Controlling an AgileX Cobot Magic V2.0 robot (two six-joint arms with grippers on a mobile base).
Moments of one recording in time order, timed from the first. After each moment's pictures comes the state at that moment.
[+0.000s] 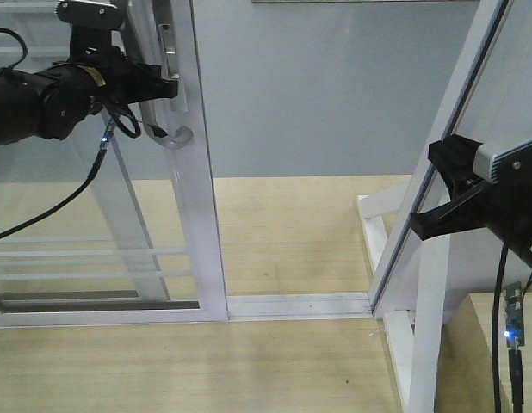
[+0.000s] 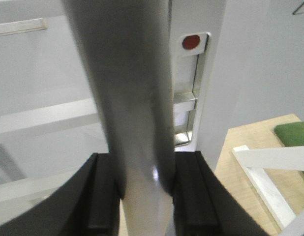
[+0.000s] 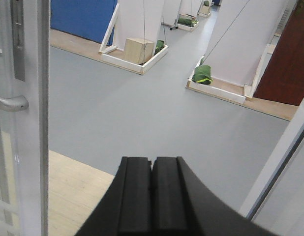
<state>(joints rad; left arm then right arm) -0.24 1.85 -1.27 0.10 -0.09 -0.09 0.23 1.08 -0.38 -0.21 -0.43 -0.01</state>
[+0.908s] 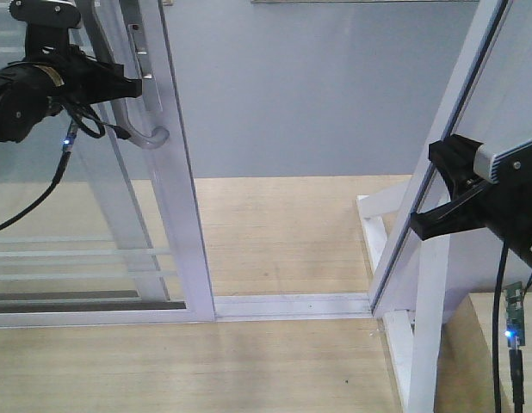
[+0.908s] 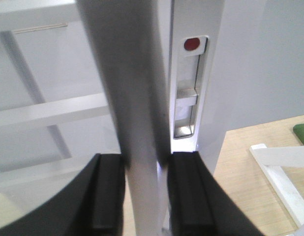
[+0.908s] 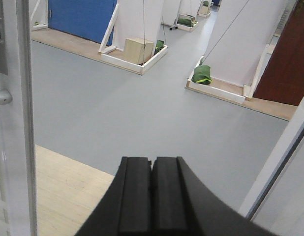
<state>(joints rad) -0.15 1.75 -1.20 0.13 -0.06 -0.08 0.23 1.08 -0.38 -0.21 -0.43 -0.01</state>
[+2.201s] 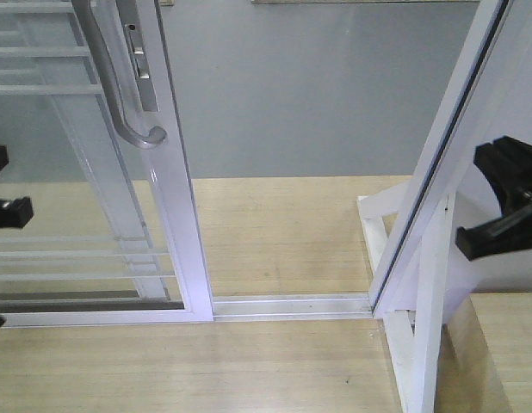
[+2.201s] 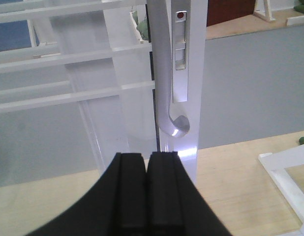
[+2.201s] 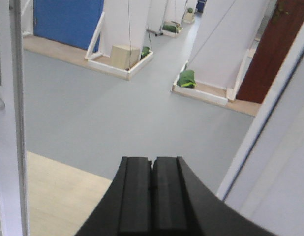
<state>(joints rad) -0.09 0.83 -0.40 0.18 -0.08 -0.11 0.23 0.73 -0.38 -0.20 -0.07 0.01</state>
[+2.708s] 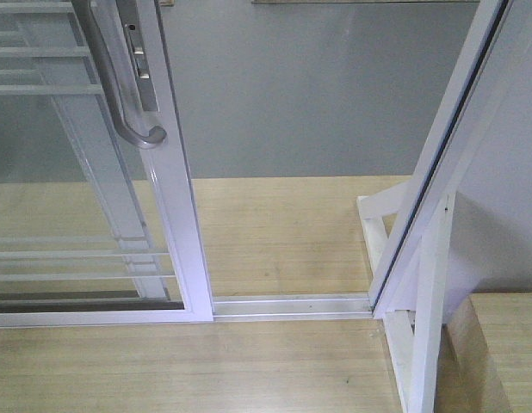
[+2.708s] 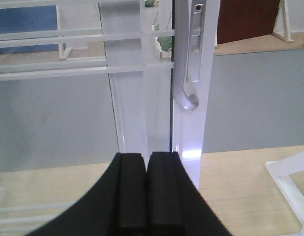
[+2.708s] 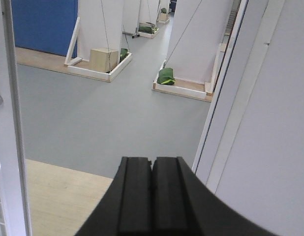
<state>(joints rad) -0.09 0.19 -0.28 0.11 0.40 -0.08 0.23 0.12 -0.34 -0.15 0.47 0.00</state>
